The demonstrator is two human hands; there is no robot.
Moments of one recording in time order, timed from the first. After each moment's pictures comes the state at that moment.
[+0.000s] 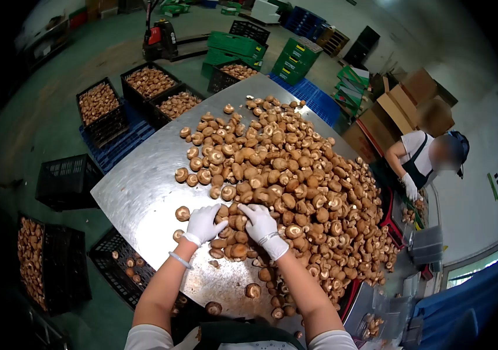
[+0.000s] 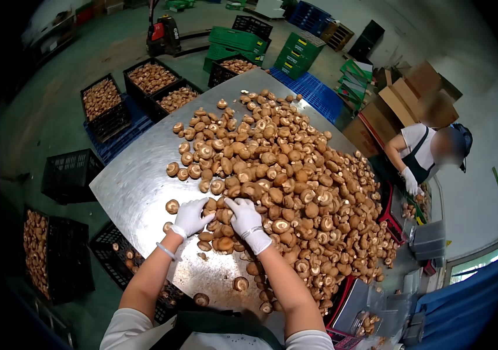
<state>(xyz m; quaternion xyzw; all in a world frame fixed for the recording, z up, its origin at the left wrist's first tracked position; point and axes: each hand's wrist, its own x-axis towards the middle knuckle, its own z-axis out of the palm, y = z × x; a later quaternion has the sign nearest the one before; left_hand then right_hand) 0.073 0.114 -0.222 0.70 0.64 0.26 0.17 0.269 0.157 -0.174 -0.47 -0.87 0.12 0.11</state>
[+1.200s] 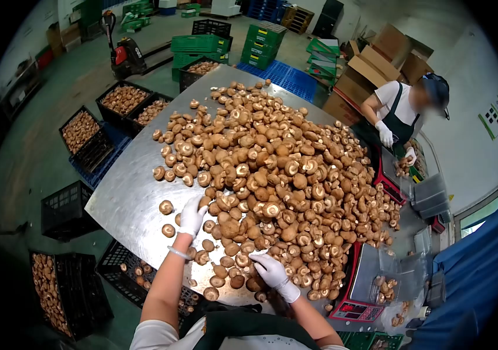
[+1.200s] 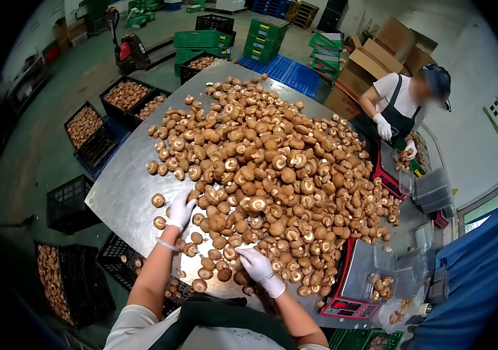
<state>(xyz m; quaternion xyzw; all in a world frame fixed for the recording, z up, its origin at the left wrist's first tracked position) 0.103 0.106 -0.247 0.64 0.64 0.37 0.21 0.377 -0.033 -0.199 -0.52 -0.75 0.32 0.25</state>
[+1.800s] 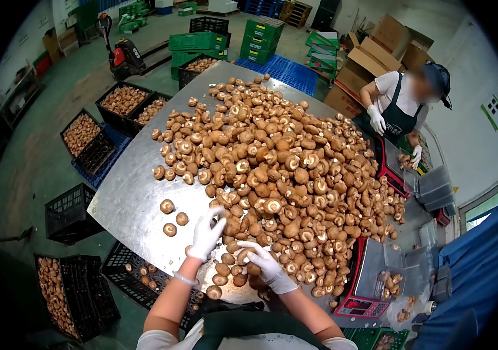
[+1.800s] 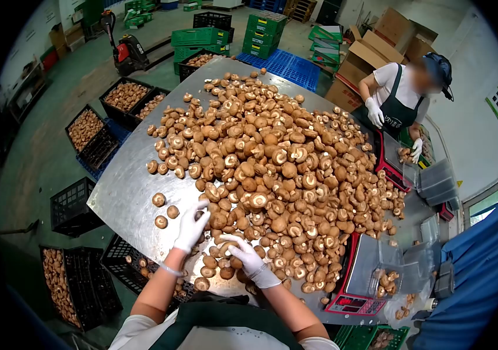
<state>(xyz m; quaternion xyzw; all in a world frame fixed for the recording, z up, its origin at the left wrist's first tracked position) 0.141 0.050 -0.188 0.58 0.56 0.43 0.40 0.342 -0.014 -0.184 -0.38 -0.46 0.70 0.38</state>
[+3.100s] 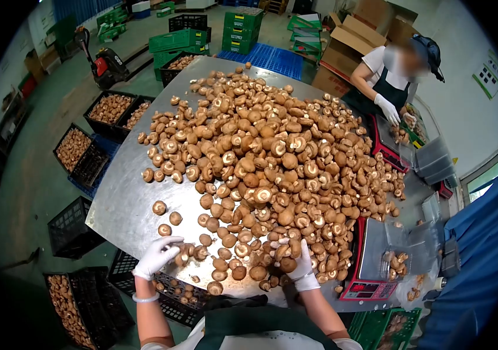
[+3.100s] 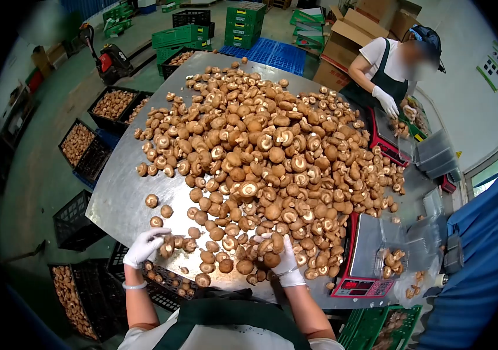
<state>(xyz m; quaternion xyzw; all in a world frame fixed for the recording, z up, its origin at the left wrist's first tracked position) 0.031 -0.002 -0.145 0.59 0.54 0.27 0.53 0.429 -0.057 -0.220 -0.21 -0.12 0.80 0.55</state>
